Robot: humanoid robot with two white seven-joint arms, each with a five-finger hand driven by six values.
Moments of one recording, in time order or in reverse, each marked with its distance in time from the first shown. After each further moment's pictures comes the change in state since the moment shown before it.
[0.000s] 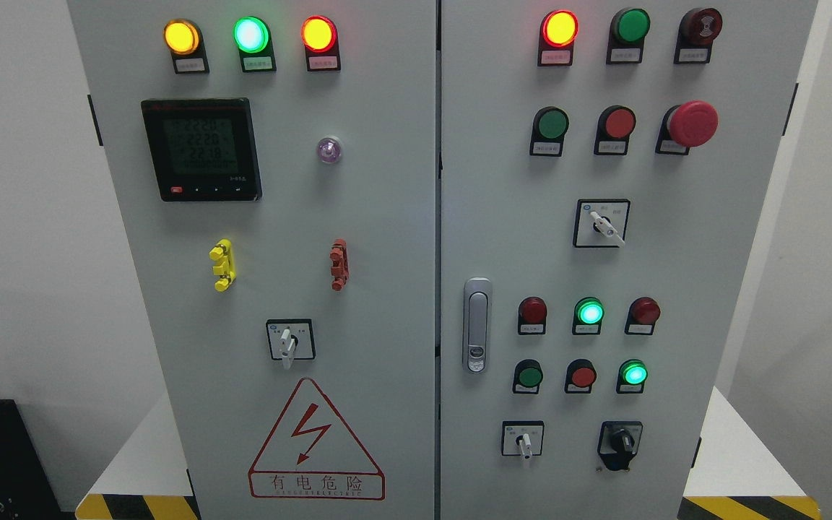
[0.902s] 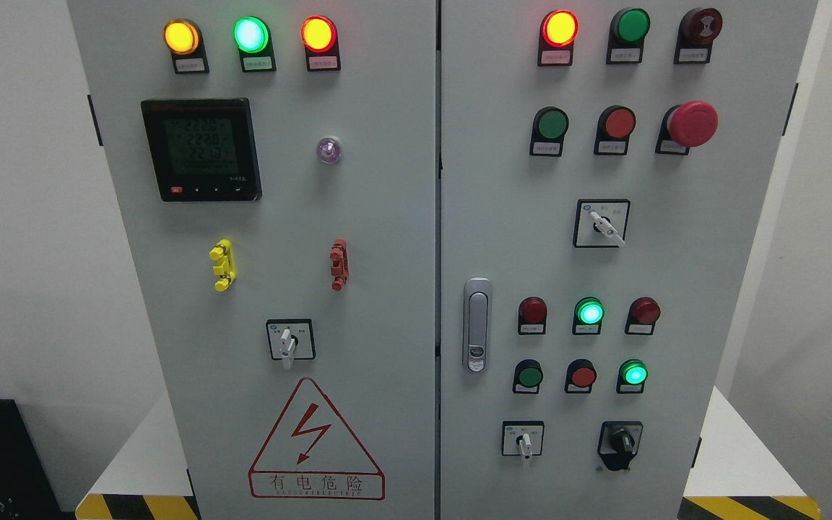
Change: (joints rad) left arm 0.054 0.002 -0.031 -0.105 -0.006 0.008 -0.004; right arm 0.000 0.000 0.000 0.000 0.000 -0.001 0.000
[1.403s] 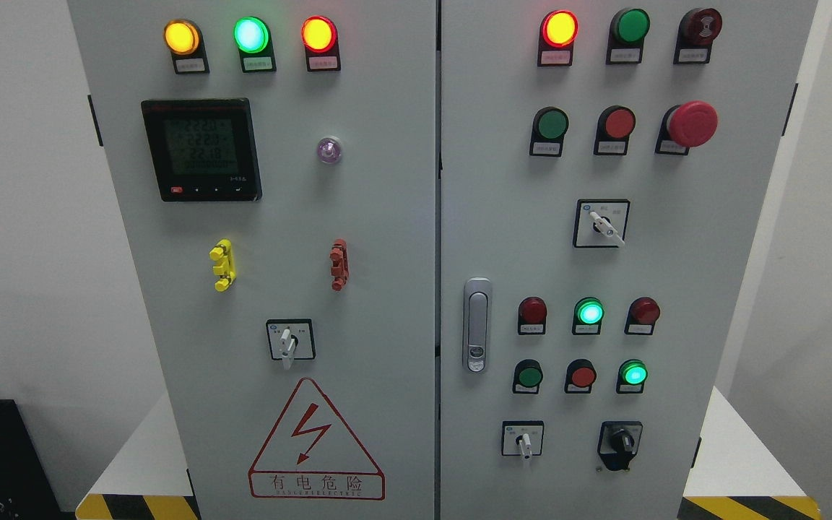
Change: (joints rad) left arm 0.125 0.024 -0.056 -0.274 0.006 -0.011 0.006; right arm 0.000 0.000 0.000 0.000 0.000 0.000 0.000
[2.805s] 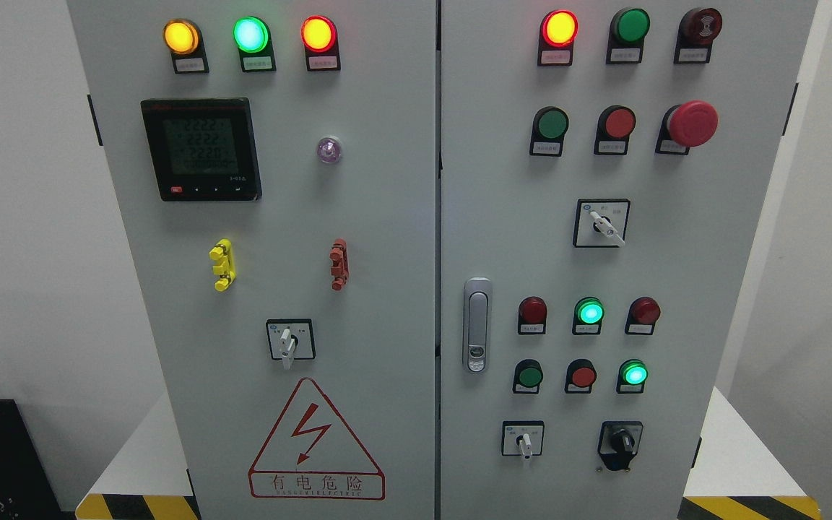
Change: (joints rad) left arm 0.089 0.037 -0.092 -0.944 0.013 0.008 -0.001; right arm 0.000 0.000 0.000 0.000 0.000 0.000 0.000
